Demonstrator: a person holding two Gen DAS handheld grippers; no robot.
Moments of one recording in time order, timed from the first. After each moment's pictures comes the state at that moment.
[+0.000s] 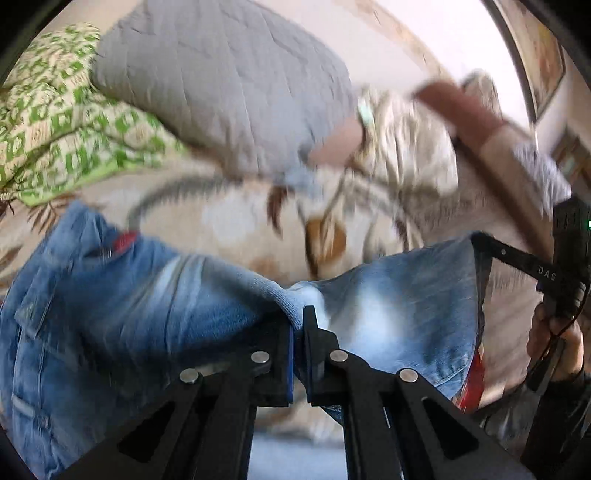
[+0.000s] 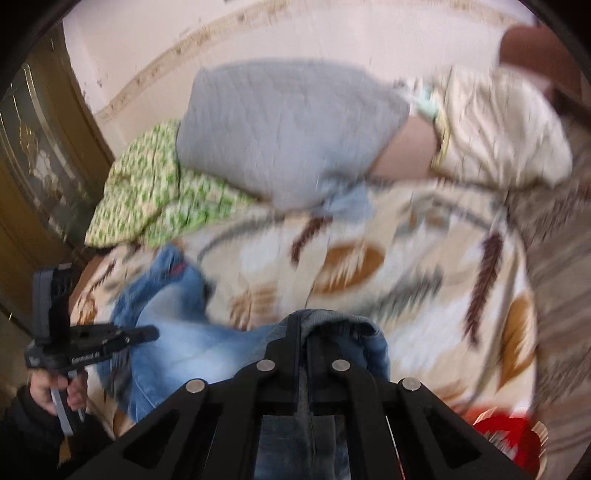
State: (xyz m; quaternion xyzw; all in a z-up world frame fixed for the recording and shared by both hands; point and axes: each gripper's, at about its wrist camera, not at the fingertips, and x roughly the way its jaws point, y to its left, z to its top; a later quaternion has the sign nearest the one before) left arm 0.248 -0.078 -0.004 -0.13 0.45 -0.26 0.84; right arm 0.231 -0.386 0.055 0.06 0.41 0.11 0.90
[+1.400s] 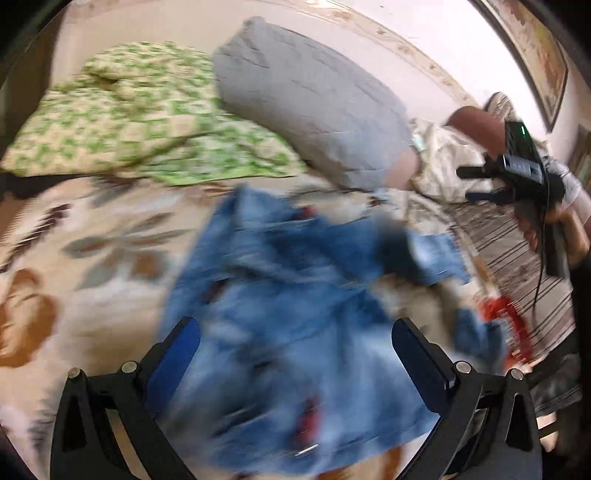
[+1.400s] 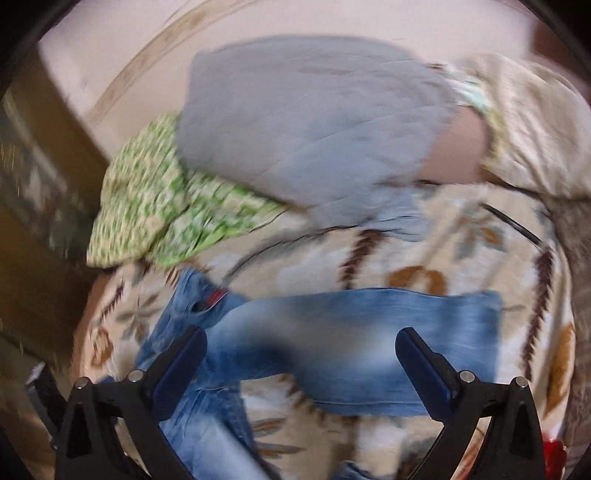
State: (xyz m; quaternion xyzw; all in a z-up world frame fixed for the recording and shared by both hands) left arm 0.154 0.119 -0.046 -0.08 0.40 -0.18 0.90; right arm 0.317 -0.247 0.035 0.05 0.49 0.16 0.85
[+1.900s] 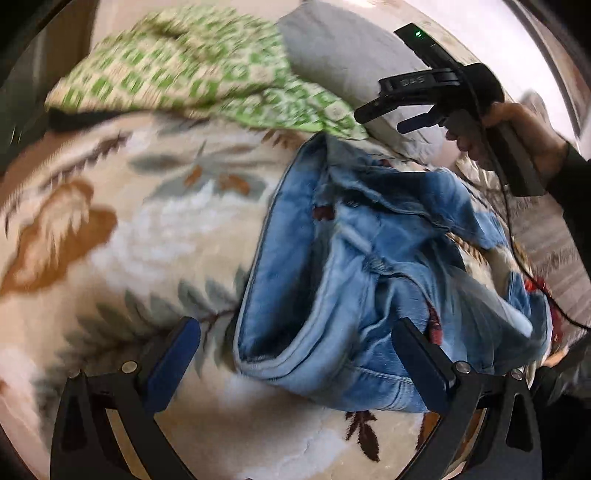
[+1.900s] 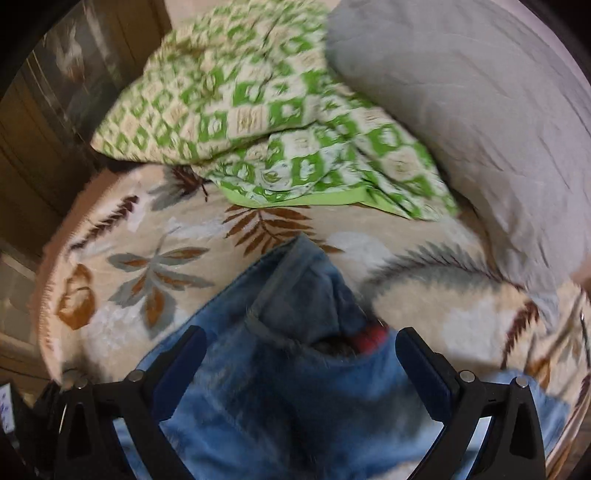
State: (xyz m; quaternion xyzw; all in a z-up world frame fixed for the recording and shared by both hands) left arm 0.132 0.187 -0.120 -0.11 0.44 -0.14 0.88; right arm 0.390 0.008 -0.058 -0.14 0.54 0.21 0.80
